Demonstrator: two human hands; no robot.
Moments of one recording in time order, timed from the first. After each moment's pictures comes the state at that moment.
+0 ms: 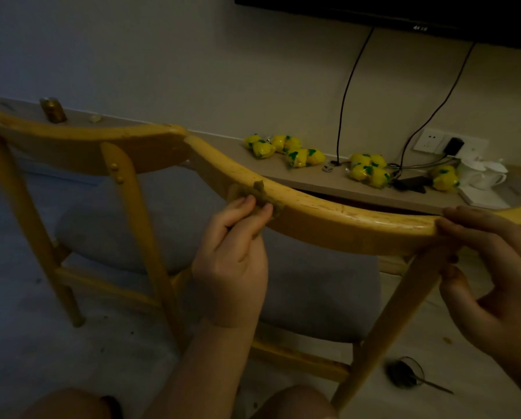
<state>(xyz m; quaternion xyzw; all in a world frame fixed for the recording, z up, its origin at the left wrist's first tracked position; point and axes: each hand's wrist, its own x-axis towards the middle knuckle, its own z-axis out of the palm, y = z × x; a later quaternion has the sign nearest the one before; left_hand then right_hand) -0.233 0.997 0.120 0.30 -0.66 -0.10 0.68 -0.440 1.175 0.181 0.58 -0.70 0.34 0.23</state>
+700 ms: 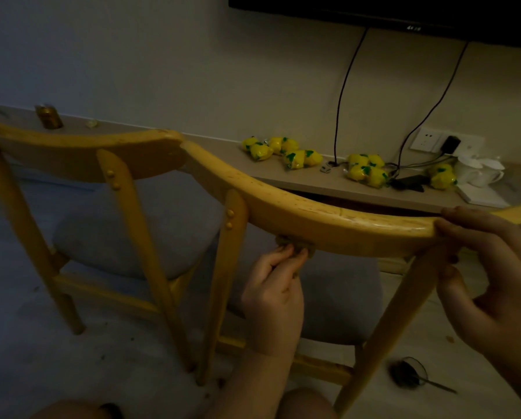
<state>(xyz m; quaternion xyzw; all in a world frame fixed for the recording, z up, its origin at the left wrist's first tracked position) -0.267 1.035 0.083 0.34 -0.69 -0.23 0.60 -0.440 1.171 0.176 0.57 -0.70 0.36 0.24</state>
